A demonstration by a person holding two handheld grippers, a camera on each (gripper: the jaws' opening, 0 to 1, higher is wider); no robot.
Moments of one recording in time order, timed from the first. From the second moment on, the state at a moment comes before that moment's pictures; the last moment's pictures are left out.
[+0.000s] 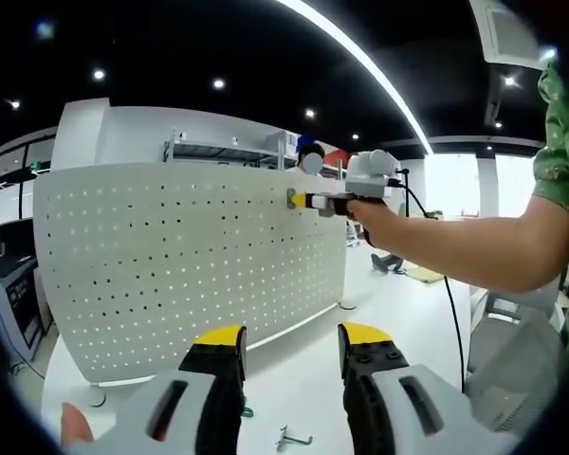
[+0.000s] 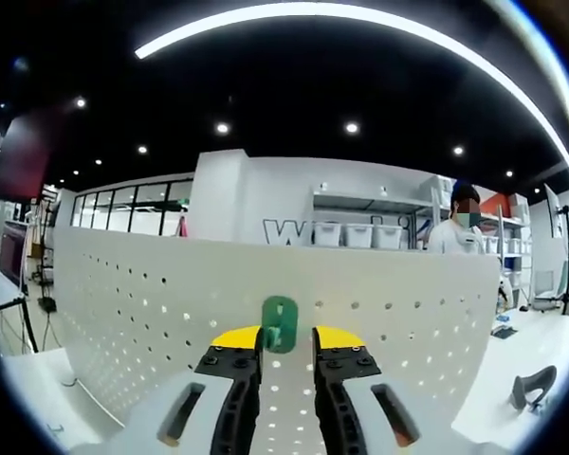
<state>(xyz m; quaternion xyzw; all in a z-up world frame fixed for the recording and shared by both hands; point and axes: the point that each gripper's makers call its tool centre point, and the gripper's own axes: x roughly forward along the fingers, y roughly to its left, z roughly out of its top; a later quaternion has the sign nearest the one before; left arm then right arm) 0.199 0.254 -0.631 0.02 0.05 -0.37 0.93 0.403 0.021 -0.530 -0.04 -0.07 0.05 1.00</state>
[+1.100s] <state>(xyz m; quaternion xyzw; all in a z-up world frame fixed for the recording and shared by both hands) 0.193 0.252 -0.628 0.02 0.05 -0.37 0.93 0.375 0.016 -0.553 -0.04 -0.05 0.07 1.00</state>
